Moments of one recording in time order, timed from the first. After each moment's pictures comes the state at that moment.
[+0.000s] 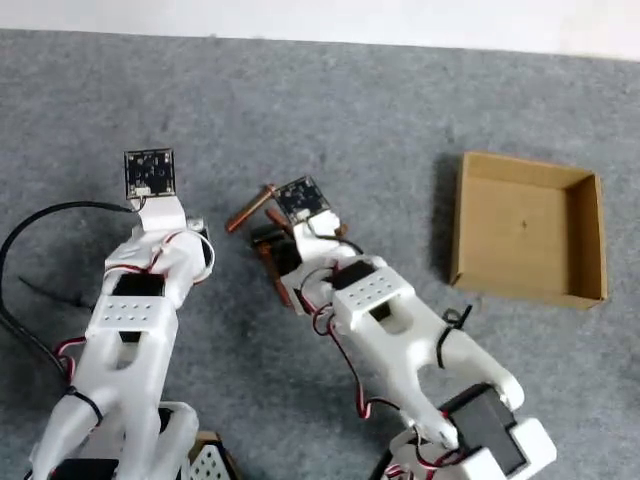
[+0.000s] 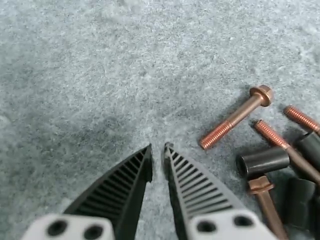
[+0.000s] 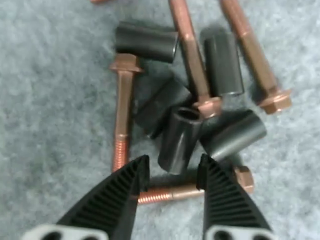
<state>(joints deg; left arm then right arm) -6.7 -34.2 63.5 22.4 10.3 -37.9 -8.7 45.1 31.2 1.2</state>
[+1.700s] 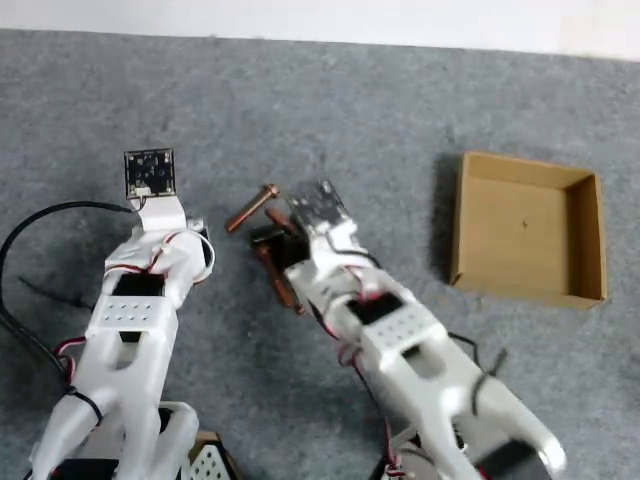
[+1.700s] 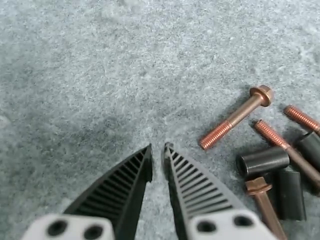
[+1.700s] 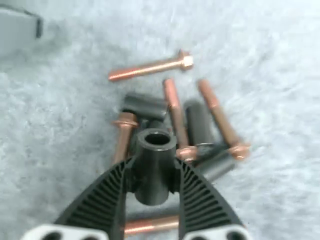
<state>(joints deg) -6.7 -34.2 63.5 22.4 10.3 -35.6 -30.8 64.0 12.1 5.9</state>
